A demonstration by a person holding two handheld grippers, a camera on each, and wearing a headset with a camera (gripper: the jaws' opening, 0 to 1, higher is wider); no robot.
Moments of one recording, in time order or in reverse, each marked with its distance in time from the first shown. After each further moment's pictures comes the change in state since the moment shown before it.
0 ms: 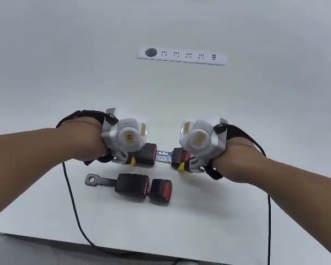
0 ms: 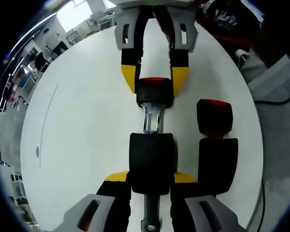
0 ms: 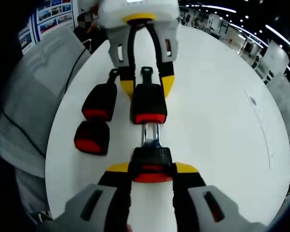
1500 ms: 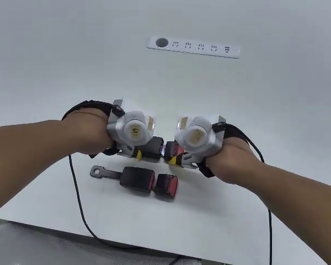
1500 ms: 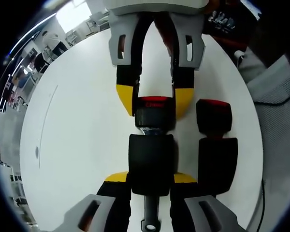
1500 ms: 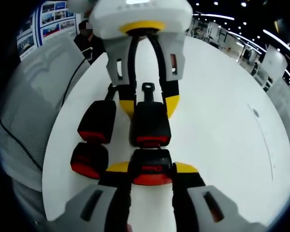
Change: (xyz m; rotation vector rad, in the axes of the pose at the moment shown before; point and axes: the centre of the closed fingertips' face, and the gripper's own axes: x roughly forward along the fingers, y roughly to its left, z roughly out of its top) left arm 0.000 0.000 -0.001 -0.004 -0.019 -0.004; right arm 0.016 0.004 0.030 -0.013 -0.103 -0.004
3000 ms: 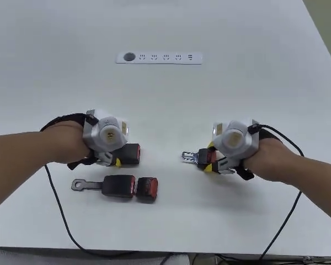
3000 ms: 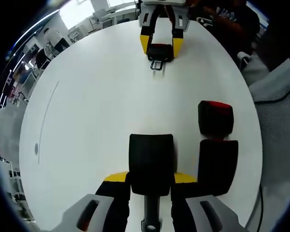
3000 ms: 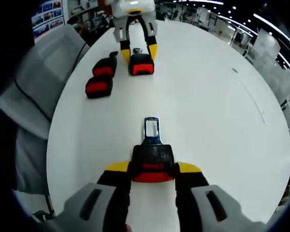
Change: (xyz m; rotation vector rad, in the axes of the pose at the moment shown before) left arm -0.006 -0.005 0.006 -0.027 0.019 0.001; right arm -0.080 -0.001 -0.125 0.112 0.129 -0.035
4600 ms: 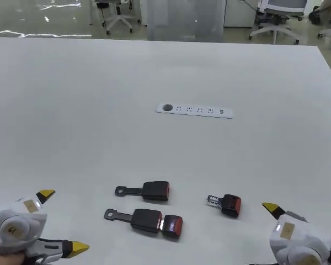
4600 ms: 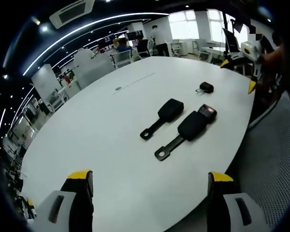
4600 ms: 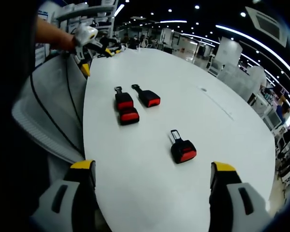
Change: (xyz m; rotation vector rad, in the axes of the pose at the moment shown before) left arm -0.141 -0.108 -0.123 -0.694 -0.285 0.509; right arm -0.086 0.096 0.014 0.167 -0.252 -0.274
